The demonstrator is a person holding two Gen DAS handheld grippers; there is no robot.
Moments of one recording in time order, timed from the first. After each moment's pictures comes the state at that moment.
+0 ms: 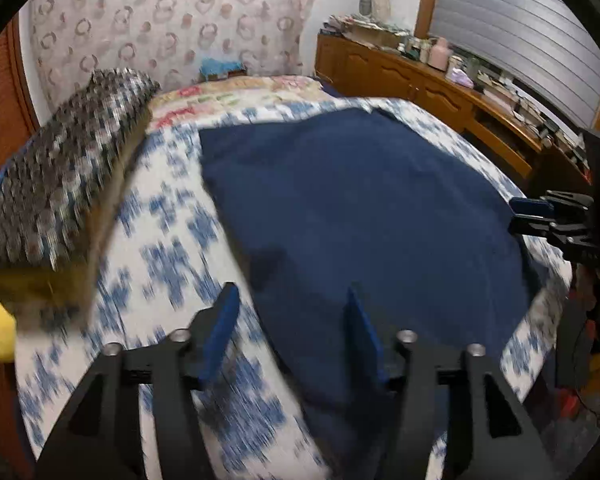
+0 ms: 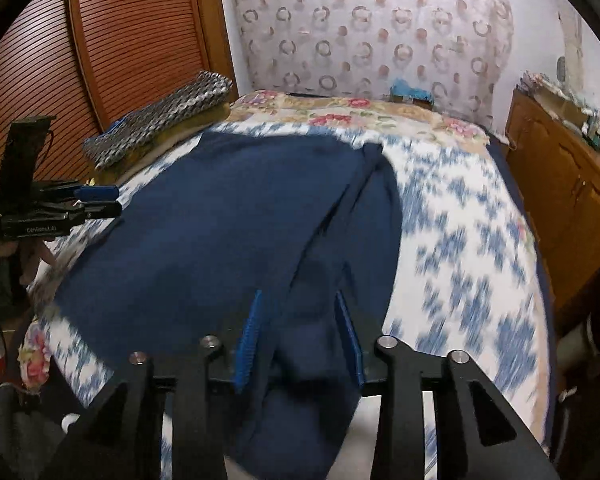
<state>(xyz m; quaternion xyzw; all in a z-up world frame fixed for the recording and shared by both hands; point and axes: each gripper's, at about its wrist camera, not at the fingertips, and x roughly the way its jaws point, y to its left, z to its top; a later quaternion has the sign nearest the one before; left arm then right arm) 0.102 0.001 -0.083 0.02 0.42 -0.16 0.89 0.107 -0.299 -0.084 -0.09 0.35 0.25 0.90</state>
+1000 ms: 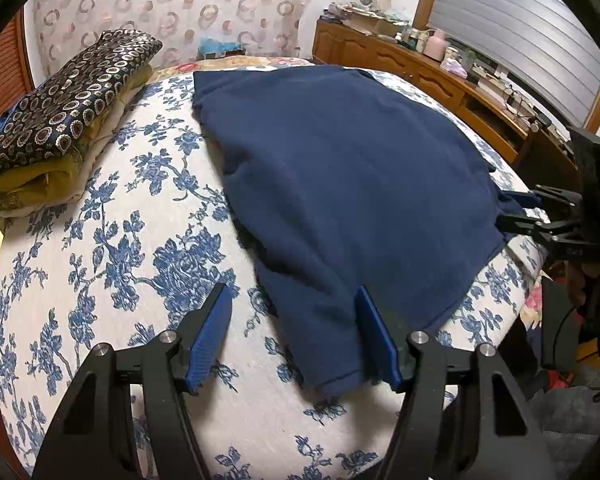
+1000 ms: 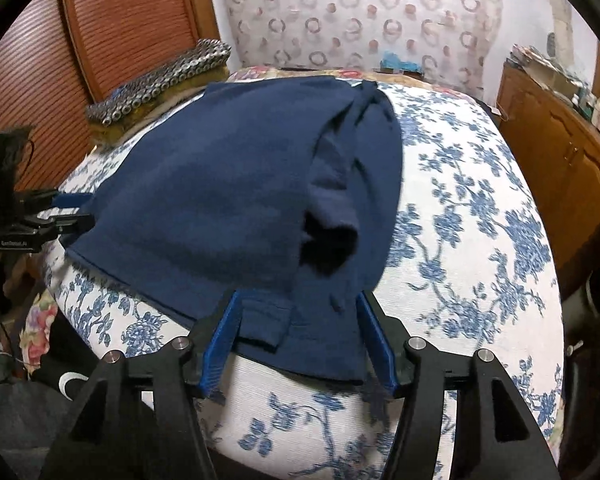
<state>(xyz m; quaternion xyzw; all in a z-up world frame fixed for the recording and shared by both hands) 0.038 -0.001 -0.104 0.00 0.45 -0.17 0.88 0.062 -0.298 -0.115 -0.10 0.38 0.23 0.89</state>
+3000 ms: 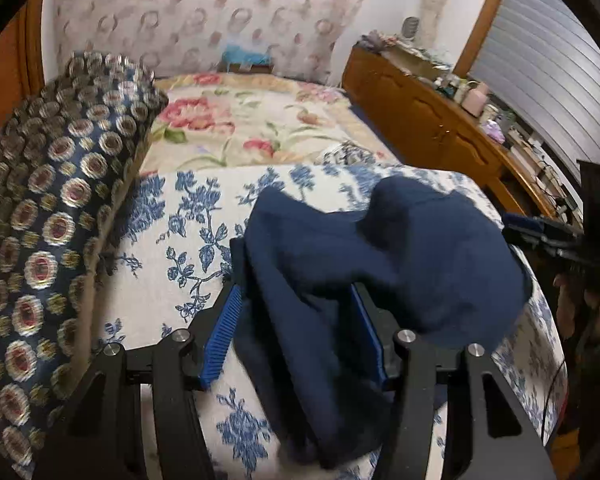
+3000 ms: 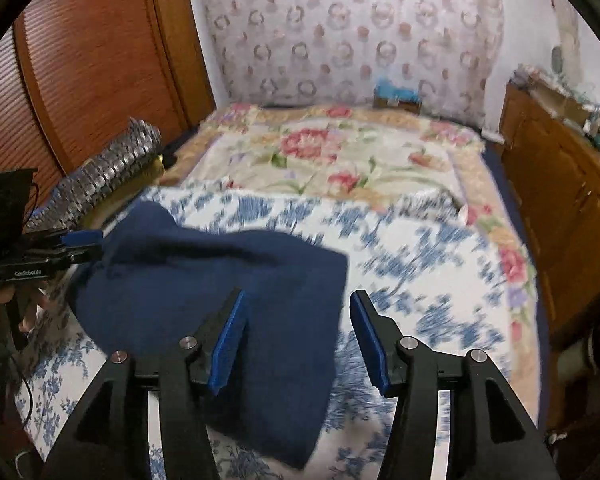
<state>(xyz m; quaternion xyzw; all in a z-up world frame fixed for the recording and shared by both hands) 0.278 0.027 -0.087 -0.08 0.44 -0.13 0.88 0.299 -0.258 -0.043 -0.06 0.36 0.23 0.90</state>
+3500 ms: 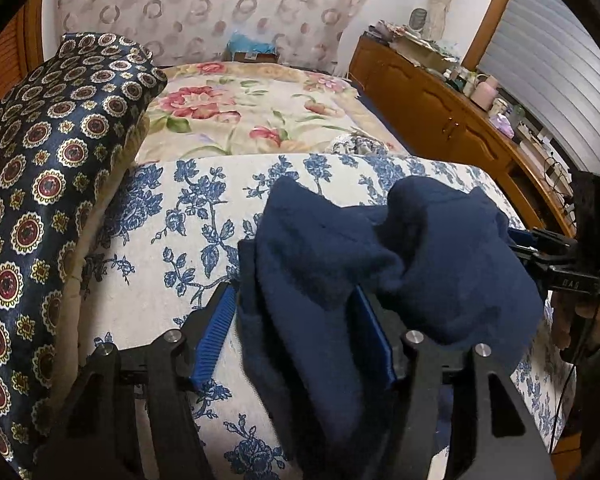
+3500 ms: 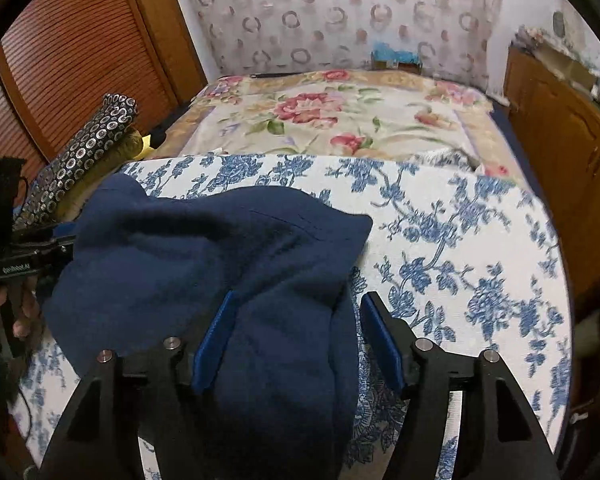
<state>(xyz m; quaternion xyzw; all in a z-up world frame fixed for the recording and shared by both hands) 0.291 0.025 -0.105 -0.08 0.45 -0.13 0.88 0.339 -0.244 -0.070 -0.04 0.41 0.24 0.88</state>
